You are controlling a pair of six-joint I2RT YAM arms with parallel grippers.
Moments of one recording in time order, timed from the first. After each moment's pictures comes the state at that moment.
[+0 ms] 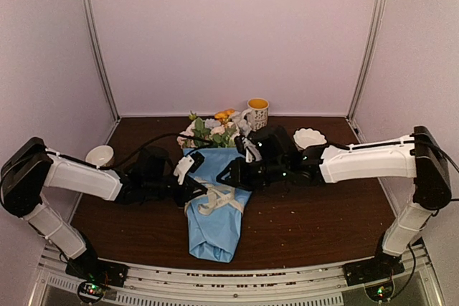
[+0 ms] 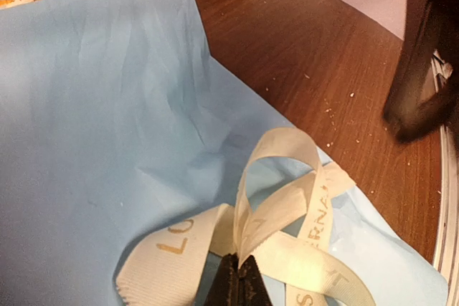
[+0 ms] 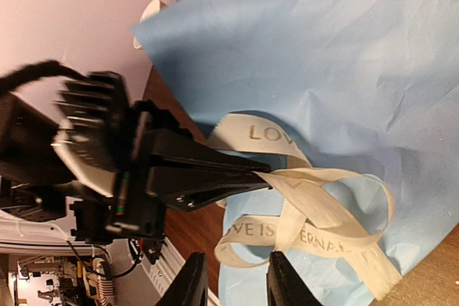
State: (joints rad) left arm -0.75 1.53 0.62 0.33 0.34 -0.03; right arm 0.99 1.72 1.14 0.00 -0.19 0.92
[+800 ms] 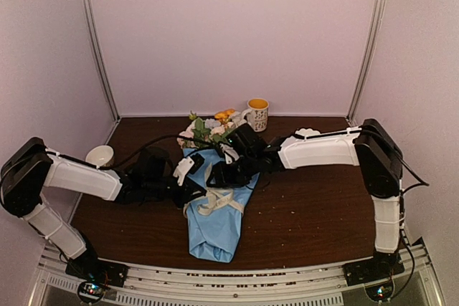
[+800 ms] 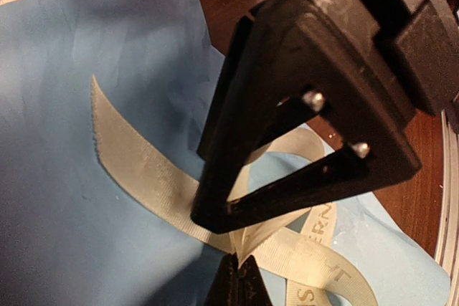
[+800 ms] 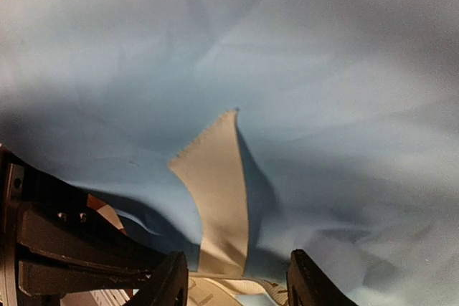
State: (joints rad) left arm -0.75 1.53 0.62 0.30 0.33 -0.03; right arm 0.91 2.04 1.48 -0.25 -0.29 0.64
